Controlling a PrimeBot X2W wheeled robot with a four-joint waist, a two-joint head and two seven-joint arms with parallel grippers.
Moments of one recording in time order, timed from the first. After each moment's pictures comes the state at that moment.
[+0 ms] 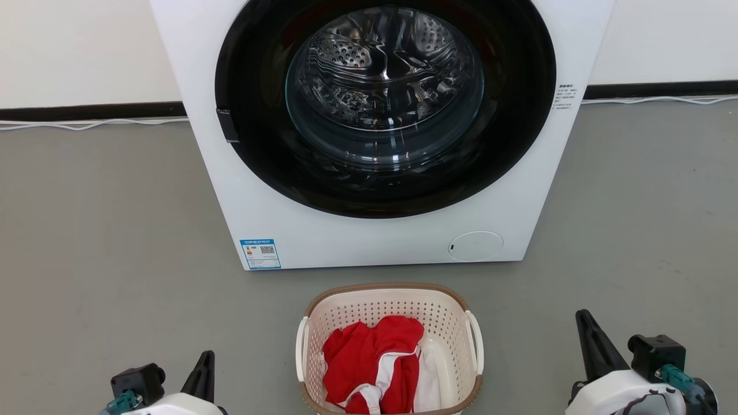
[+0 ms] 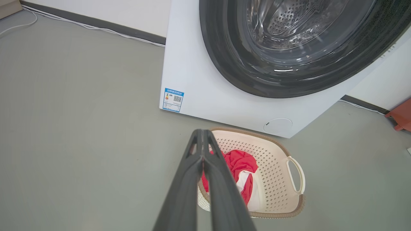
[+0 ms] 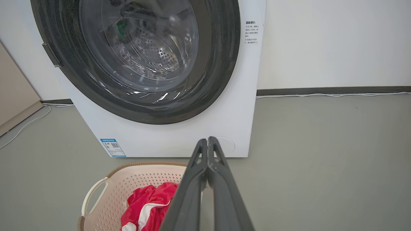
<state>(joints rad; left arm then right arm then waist) -0.09 0.21 -0.26 0.56 -0.63 0.01 -0.23 -0.10 -0.09 -0.06 0.52 0.08 0.13 -0.23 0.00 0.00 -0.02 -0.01</state>
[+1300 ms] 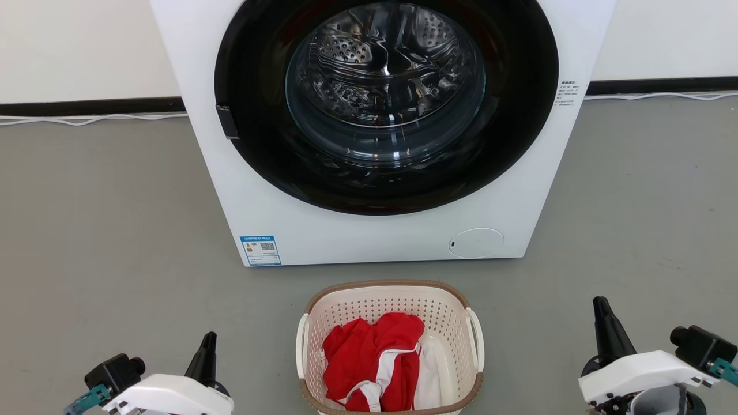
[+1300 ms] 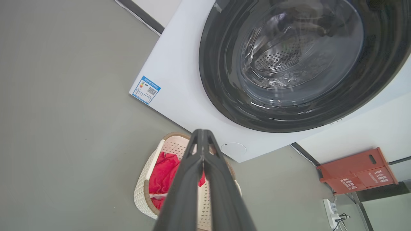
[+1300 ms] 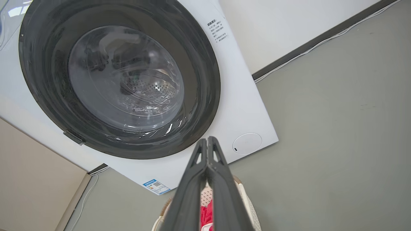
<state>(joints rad) -0.09 0.16 -0.15 0.47 -0.95 -0.03 -0.12 -0.10 -0.08 -0.08 0.44 0.58 0.13 -0.12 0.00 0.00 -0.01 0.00</state>
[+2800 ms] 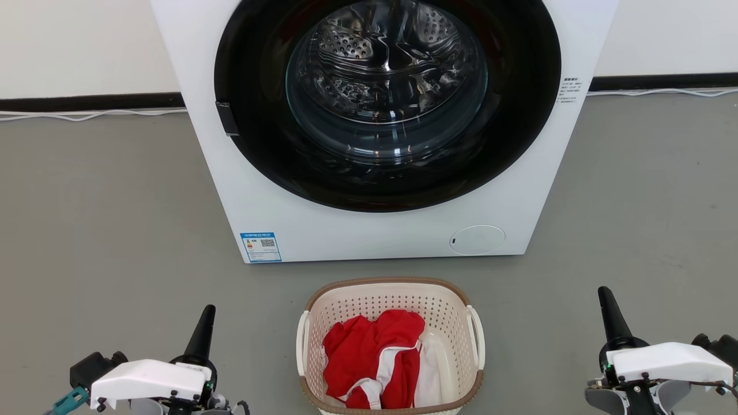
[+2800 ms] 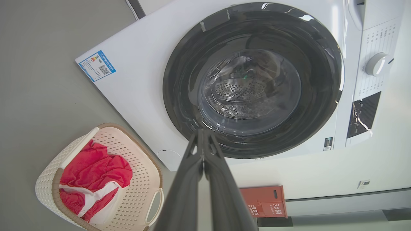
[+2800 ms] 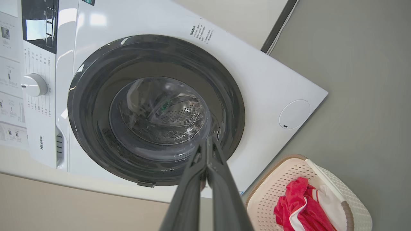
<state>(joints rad) -0.09 0.09 -0.02 0.36 -1.31 -0.08 0.01 -0.10 -0.06 -0.11 0.35 1.14 0.12 0.00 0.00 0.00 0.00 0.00</state>
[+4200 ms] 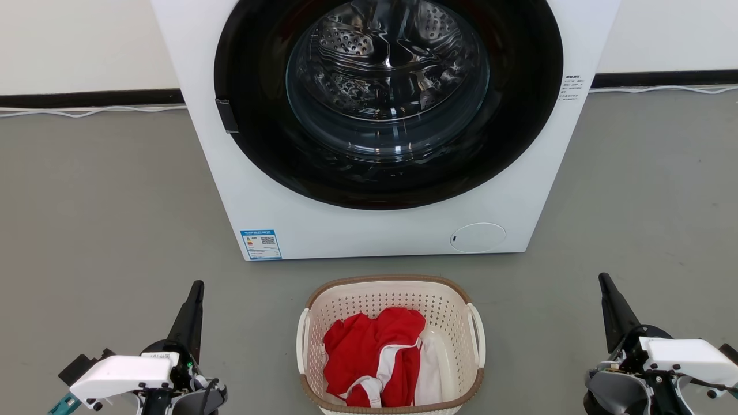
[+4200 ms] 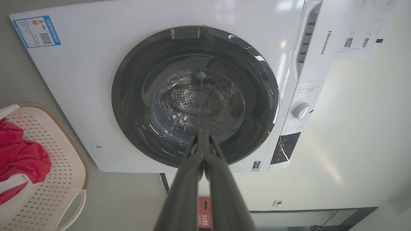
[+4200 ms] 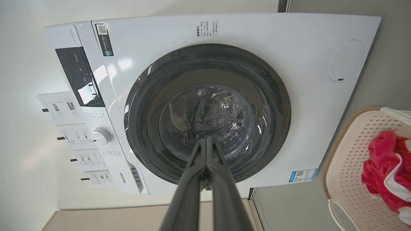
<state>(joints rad) -0.09 0.04 0.08 0.28 -1.60 -0.12 0.11 -0.10 -0.05 -0.13 0.28 1.60 0.12 0.11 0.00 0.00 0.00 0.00</state>
